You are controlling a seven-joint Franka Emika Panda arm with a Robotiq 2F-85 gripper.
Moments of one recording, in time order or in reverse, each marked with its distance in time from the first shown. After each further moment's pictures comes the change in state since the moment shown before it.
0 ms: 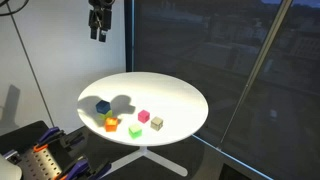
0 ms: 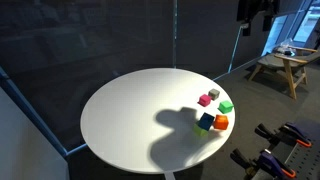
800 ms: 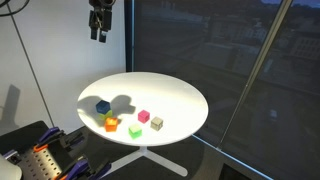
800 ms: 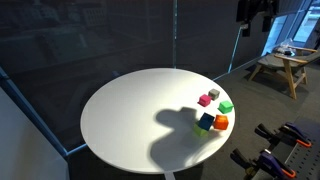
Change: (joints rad) arm 0.000 0.005 -0.001 0.001 0.000 0.000 0.000
